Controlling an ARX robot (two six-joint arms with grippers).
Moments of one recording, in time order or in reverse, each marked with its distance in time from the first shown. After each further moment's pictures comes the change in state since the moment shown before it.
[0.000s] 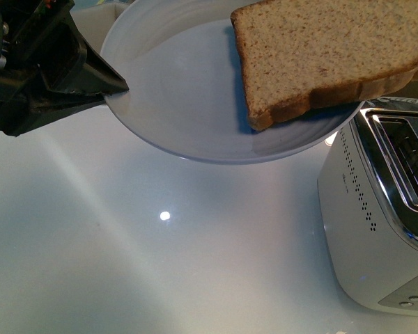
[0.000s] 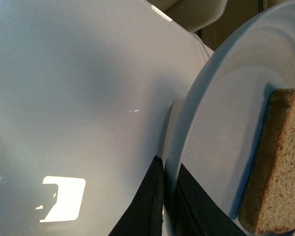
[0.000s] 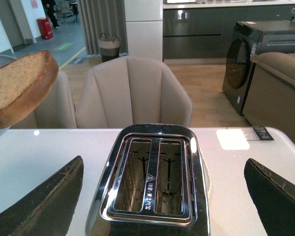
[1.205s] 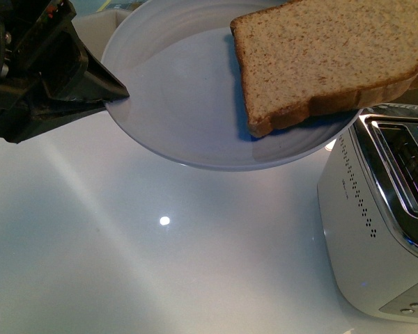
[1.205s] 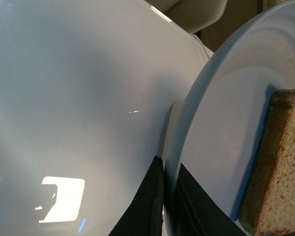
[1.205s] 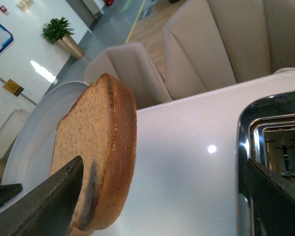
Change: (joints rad) left arm 0.000 -0.002 0.000 0.000 0.000 -0.001; right arm 0.203 1.053 0.341 0.523 -0.137 0.496
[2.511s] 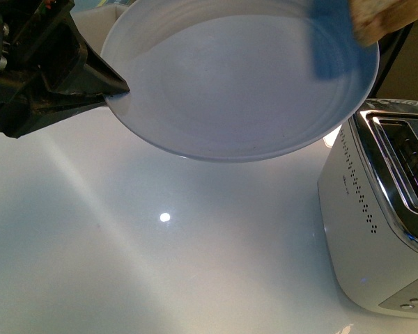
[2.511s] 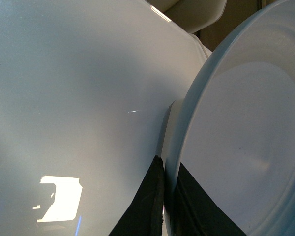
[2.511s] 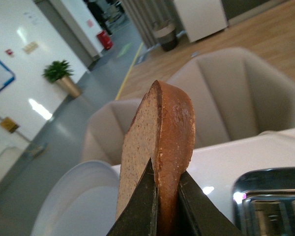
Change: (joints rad) left arm 0.000 0.000 0.000 0.000 0.003 -0.006; right arm -0.075 -0.161 0.210 -0.225 0.090 -0.076
